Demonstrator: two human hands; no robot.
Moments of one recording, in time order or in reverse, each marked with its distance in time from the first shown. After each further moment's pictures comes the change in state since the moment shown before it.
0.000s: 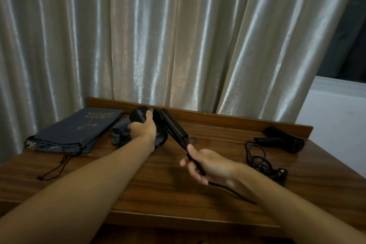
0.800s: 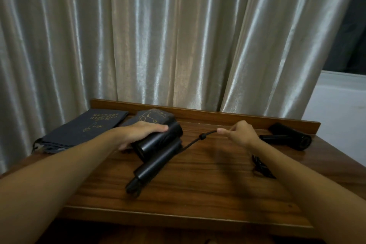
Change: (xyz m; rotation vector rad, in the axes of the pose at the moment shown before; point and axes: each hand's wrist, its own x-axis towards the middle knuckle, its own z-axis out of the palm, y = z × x) left_hand 0.024 0.033 -0.067 0.793 -0.938 0.157; right_hand 0.020 0.012 -0.107 -0.495 0.755 0.108
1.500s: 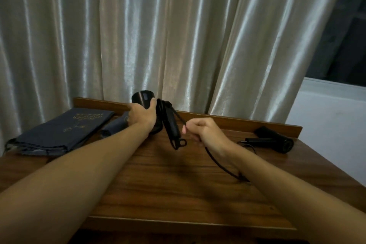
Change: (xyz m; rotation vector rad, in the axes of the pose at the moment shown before) left_hand 0.057 0.060 0.046 -0.273 0.973 -0.031; right_hand -0.061 -0.072 0.012 0.448 -0.244 -0.365
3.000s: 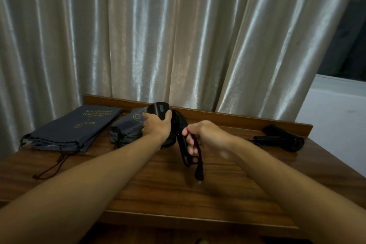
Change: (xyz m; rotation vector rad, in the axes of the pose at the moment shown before) left_hand -0.036 -0.020 0.000 0.073 -0.142 0.000; right_hand 0.011 -0.007 0.017 0.196 -0.204 0.319
